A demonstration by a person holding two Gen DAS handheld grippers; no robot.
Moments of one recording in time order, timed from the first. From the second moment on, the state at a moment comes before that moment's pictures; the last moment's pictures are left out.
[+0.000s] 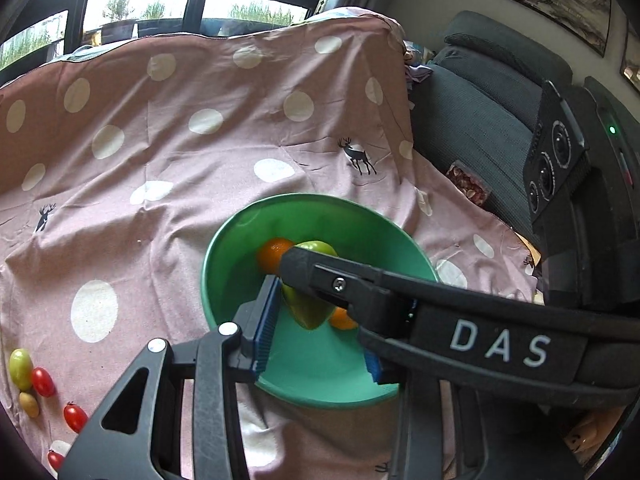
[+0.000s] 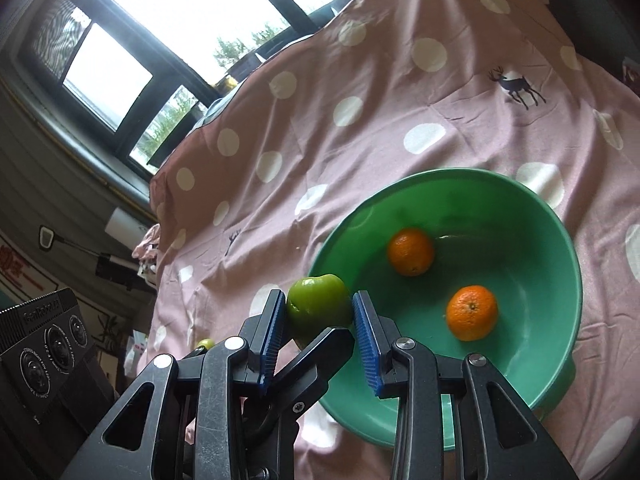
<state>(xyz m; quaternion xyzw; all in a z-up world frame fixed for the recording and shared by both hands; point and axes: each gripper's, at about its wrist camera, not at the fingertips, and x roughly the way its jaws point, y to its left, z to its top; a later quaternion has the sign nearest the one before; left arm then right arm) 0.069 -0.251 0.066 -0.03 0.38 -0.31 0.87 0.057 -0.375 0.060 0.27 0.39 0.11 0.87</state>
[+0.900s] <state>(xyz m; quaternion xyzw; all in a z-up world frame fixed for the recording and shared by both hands) 0.088 -0.269 0.033 -0.05 0.44 -0.32 0.84 0.072 -0.396 0.031 0.28 0.45 0.07 0.85</state>
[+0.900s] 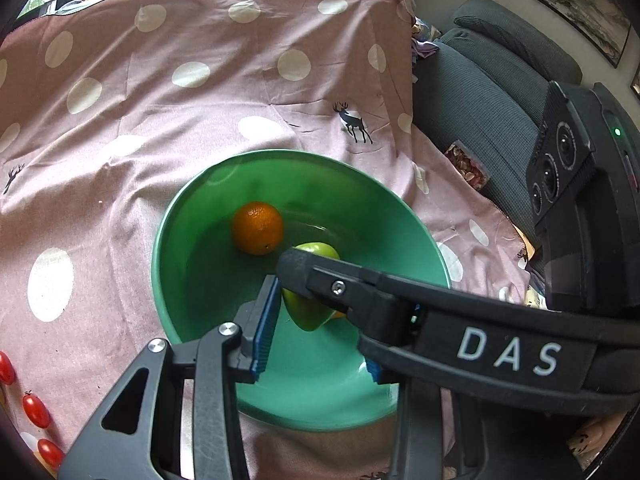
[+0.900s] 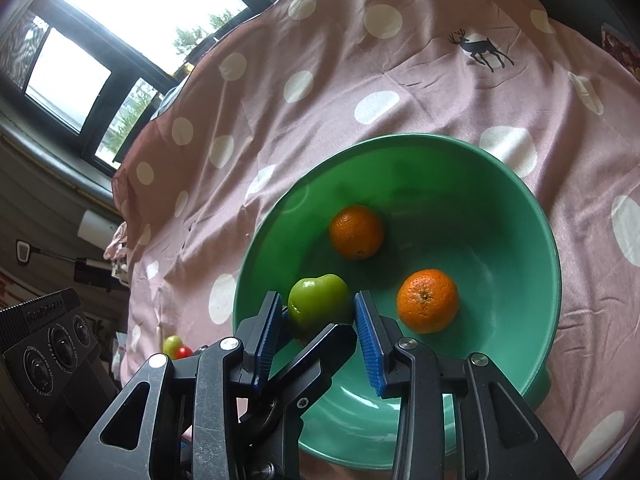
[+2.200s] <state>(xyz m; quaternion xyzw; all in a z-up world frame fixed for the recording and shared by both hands) 0.056 -0.108 0.069 -0.11 0.37 -0.17 0.91 0.065 -0.369 0.057 0.24 0.38 0.04 0.89</state>
